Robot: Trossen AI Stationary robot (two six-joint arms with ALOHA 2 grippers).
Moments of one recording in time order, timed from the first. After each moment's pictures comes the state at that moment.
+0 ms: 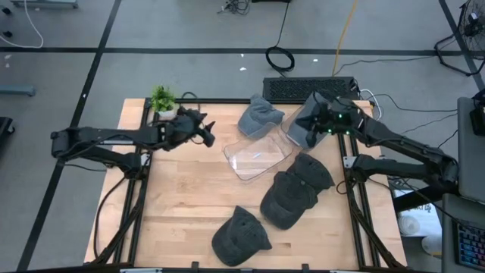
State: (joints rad) left arm 0.24 1.16 0.66 0.04 -0.56 -0.16; right arm -0.55 0.82 0.67 -0.27 -0.19 0.06
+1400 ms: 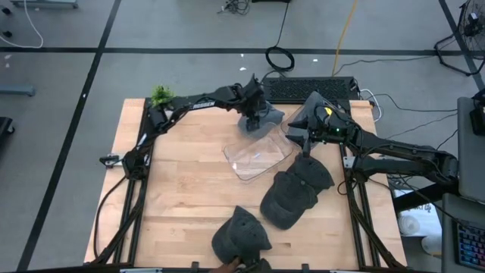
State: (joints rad) left arm 0.49 2.26 1.90 -0.63 0.06 0.36; right arm -0.46 0.83 0.44 0.15 -0.21 0.01
